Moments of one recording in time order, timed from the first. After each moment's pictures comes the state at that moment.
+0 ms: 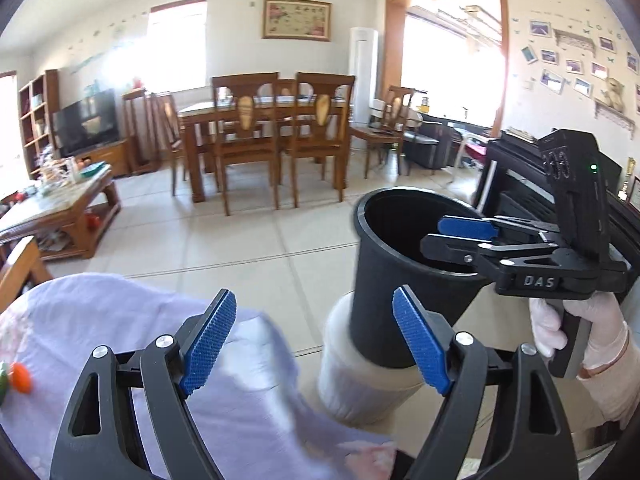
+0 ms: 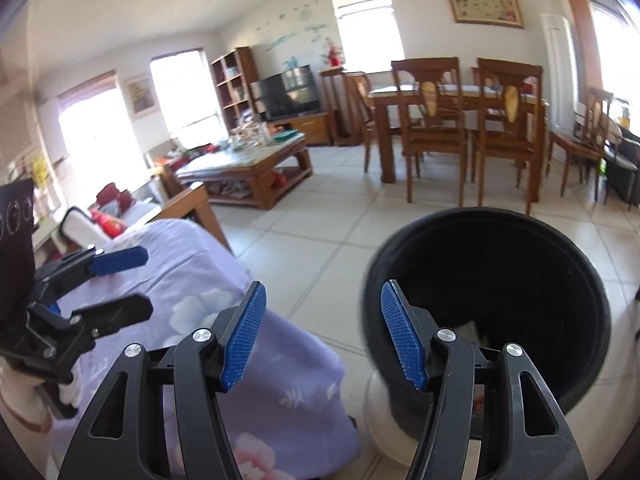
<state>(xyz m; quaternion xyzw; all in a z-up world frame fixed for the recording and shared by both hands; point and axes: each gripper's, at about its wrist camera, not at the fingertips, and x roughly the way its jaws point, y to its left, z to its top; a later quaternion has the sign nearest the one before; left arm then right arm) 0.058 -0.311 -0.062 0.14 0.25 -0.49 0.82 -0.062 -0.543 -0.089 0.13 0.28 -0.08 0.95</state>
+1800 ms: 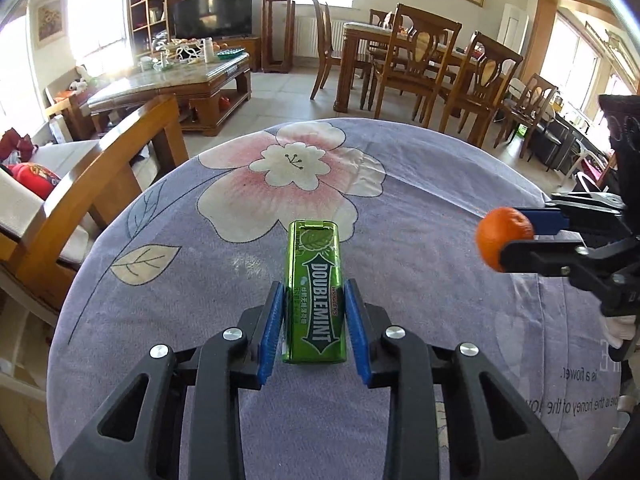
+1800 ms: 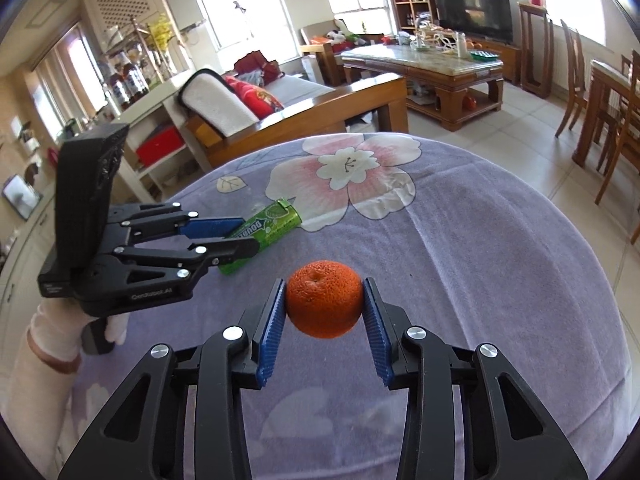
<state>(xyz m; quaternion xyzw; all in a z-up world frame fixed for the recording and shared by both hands) 0.282 -0.039 -0.119 0.12 0.41 -0.30 0.85 0.238 -0.247 -0.115 0.07 0.42 0.19 0.88</state>
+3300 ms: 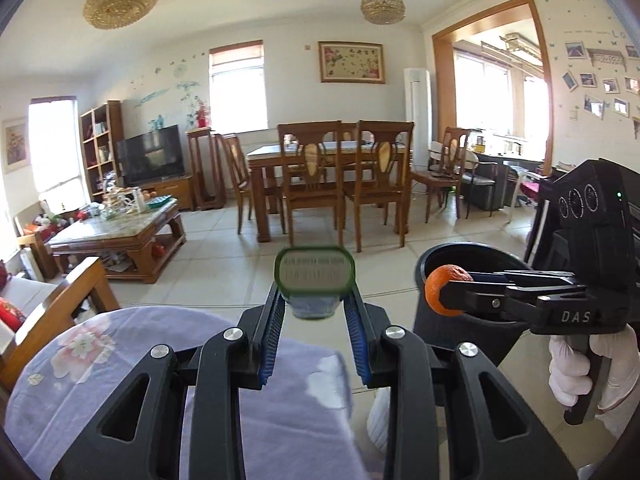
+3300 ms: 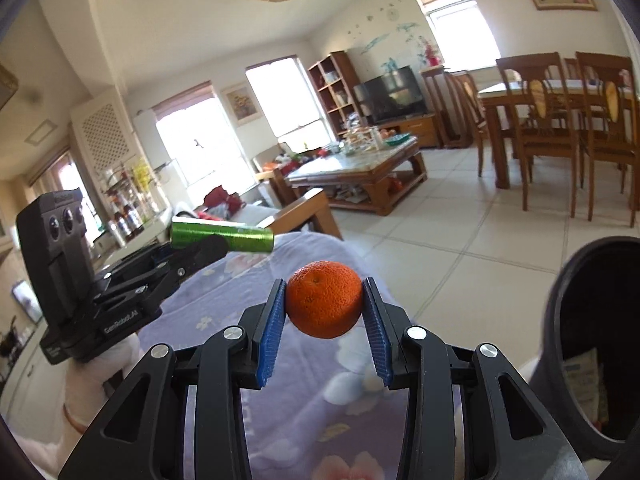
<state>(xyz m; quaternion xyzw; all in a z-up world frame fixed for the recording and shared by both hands) 0.035 -0.307 -0.007 0.11 0.17 -0.43 0.88 -0.068 -0.534 -0.037 0.20 0.23 0.06 0.95</state>
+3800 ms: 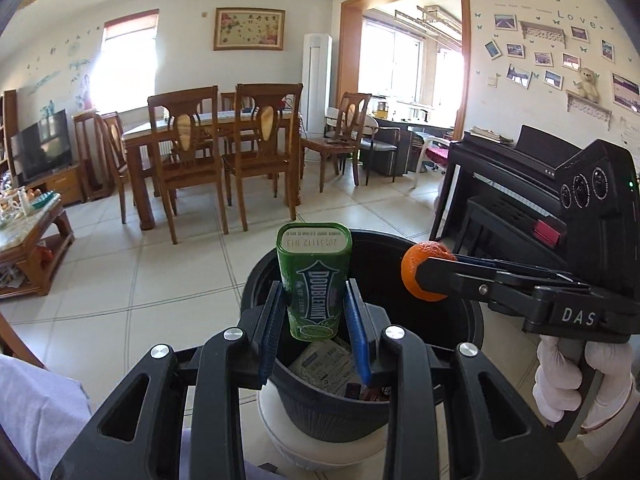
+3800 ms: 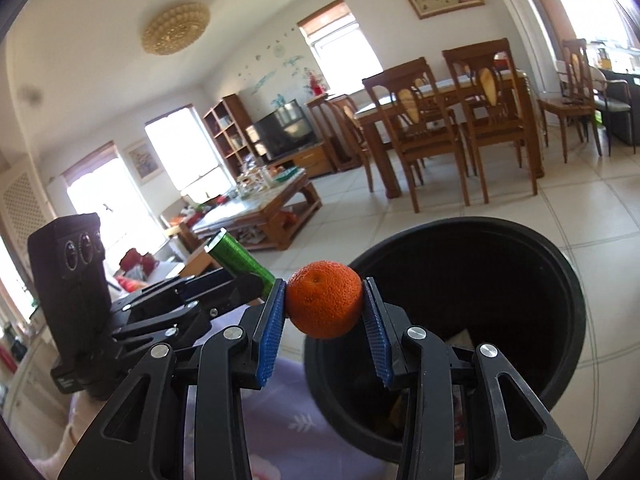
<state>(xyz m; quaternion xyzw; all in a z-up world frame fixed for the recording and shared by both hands) 0.011 -0.515 -0.077 0.14 0.22 -0.58 0.77 -0.164 -0.701 -0.095 0.25 0.20 -0.12 0.94</state>
